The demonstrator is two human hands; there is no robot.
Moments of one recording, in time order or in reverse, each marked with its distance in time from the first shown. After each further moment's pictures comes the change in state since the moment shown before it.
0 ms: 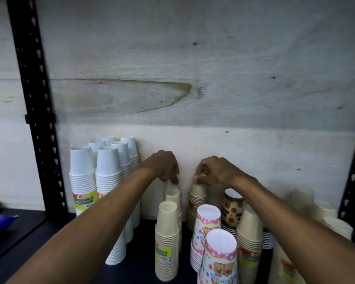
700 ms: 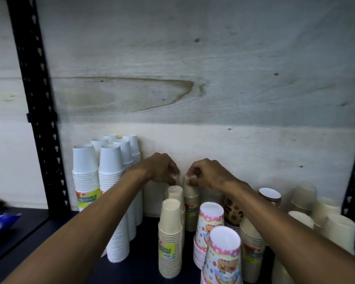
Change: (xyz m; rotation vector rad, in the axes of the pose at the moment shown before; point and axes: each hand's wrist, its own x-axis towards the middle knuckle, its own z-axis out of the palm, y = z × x) left_hand -0.009 -0.020 0.008 -0.009 0.002 0.089; right_hand 0.006 -0.012 0.028 0.081 0.025 -0.056
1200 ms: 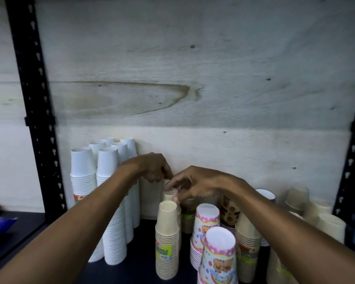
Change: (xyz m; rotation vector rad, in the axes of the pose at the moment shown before) left_hand -0.009 0.002 -0.023 0.010 -0.162 -0.024; right_hand -0.017 -0.034 -0.015 0.159 -0.426 -0.191
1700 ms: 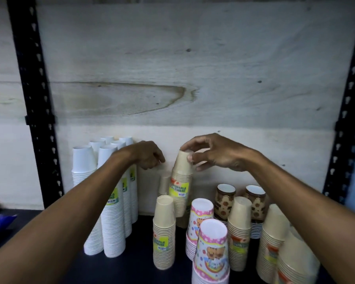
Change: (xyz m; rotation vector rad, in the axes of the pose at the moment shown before) left_hand -0.014 -0.005 -0.023 -0.102 0.108 -0.044; right_hand -0.045 -0.019 -0.054 0.381 0.269 0.006
